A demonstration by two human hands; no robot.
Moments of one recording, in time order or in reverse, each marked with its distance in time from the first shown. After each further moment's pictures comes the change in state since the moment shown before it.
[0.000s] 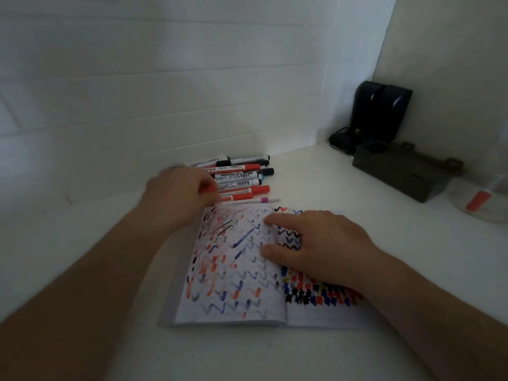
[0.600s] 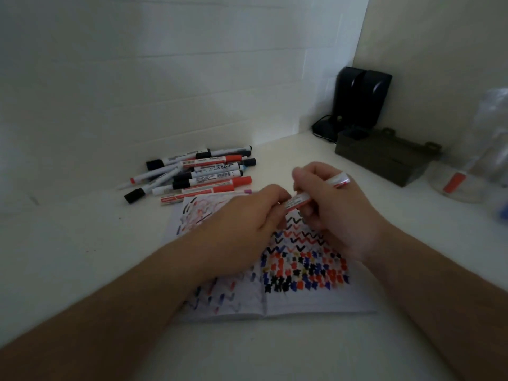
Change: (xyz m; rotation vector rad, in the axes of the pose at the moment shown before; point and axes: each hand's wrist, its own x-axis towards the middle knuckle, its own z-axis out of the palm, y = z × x) left_hand -0.054 0.101 0.027 -0.395 -0.309 0.383; right_hand 0.003 0.037 -0.005 1.327 0.275 -0.098
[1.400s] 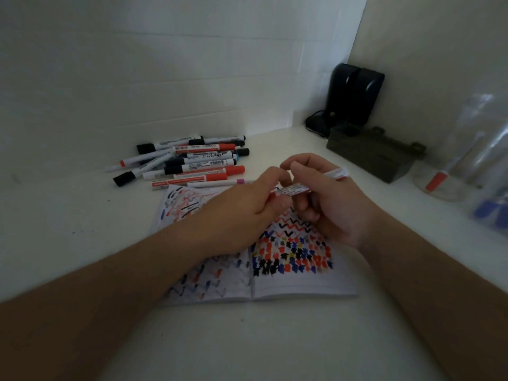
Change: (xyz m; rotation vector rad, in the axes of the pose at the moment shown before) left_hand 0.008 -0.003 0.007 -0.022 -0.036 0.010; right_hand 0.002 0.002 -0.011 0.101 -0.119 0.067
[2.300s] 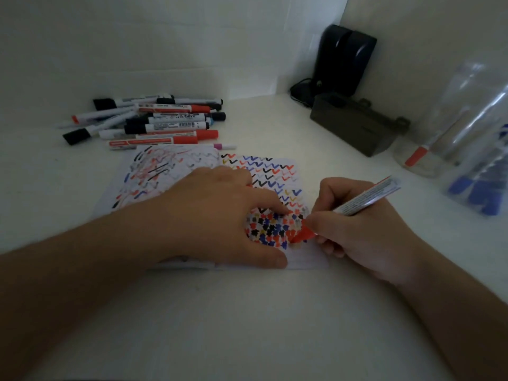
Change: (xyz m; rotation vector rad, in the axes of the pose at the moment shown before) left_hand -0.015 0.030 0.017 0.498 -0.269 -0.002; right_hand -0.088 0.002 -0.025 -0.390 0.142 0.033
